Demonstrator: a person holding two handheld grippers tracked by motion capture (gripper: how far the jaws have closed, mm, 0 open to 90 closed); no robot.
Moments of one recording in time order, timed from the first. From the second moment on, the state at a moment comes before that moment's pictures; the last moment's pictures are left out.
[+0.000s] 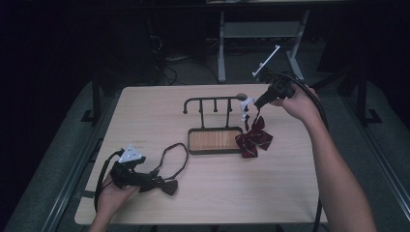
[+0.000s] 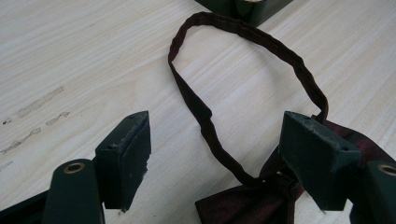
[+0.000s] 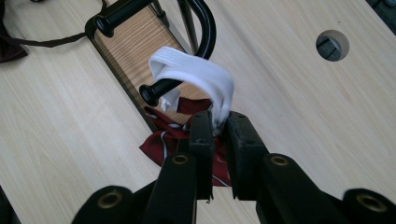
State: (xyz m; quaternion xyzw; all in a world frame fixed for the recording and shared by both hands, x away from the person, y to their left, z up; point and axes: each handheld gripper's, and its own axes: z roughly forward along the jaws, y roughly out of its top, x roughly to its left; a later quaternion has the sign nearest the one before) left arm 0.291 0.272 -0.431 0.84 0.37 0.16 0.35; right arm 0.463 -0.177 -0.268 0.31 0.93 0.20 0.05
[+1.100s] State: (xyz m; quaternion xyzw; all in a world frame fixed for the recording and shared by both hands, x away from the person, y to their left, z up) left arm 0.291 0.271 -0.431 0.85 0.36 0.16 0.35; right arm 0.436 -0.189 -0.288 0.27 0.93 0.24 0.02
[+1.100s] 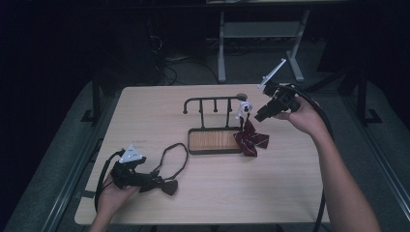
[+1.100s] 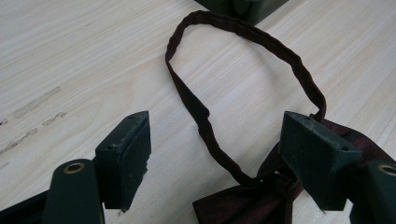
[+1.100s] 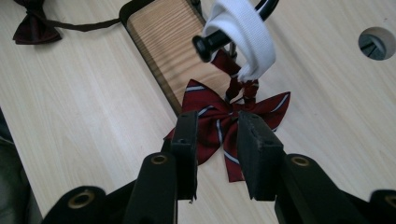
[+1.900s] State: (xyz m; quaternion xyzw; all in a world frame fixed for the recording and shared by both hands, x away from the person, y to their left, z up) left arm 0.291 0.268 -0.433 0.85 0.36 0.16 0.35; right arm 0.410 -0.210 -0.319 0.27 0.93 0.25 0.01
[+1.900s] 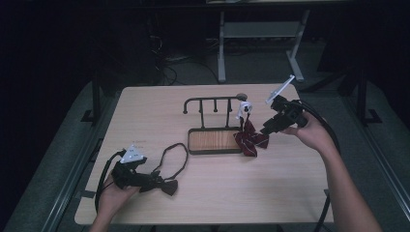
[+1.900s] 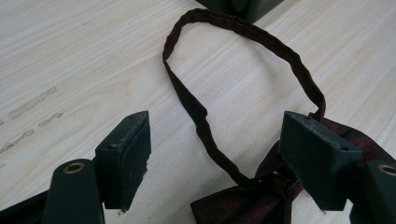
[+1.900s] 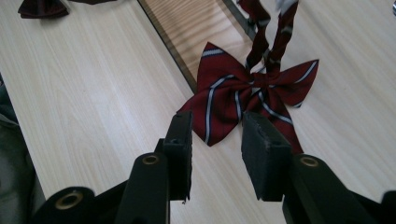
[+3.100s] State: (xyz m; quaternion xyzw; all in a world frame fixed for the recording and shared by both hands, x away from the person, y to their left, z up) left arm 0.291 0.267 -0.435 0.85 0.36 0.16 0.35; right arm 0.378 -0.225 -0.364 0.28 0.92 0.27 -0.01
